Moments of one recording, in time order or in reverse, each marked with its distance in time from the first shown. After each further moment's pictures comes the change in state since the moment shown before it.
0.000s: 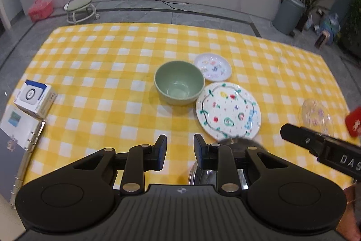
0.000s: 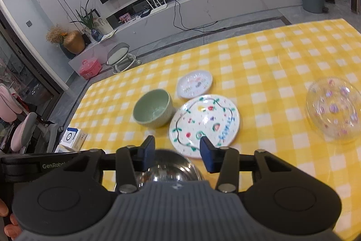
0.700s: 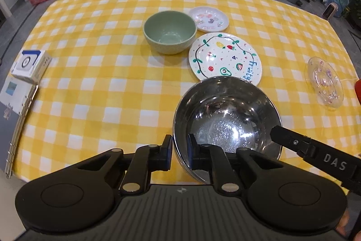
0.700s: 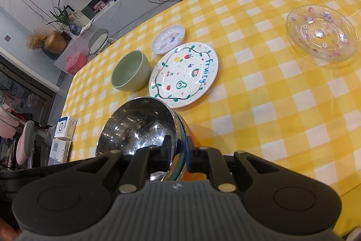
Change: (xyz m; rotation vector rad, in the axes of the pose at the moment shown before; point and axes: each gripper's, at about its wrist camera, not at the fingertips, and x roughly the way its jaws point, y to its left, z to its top) left arm 0.014 -0.034 -0.050 0.057 0.149 0.069; right arm 0.002 -0.029 -0.061 0.206 0.121 -0.012
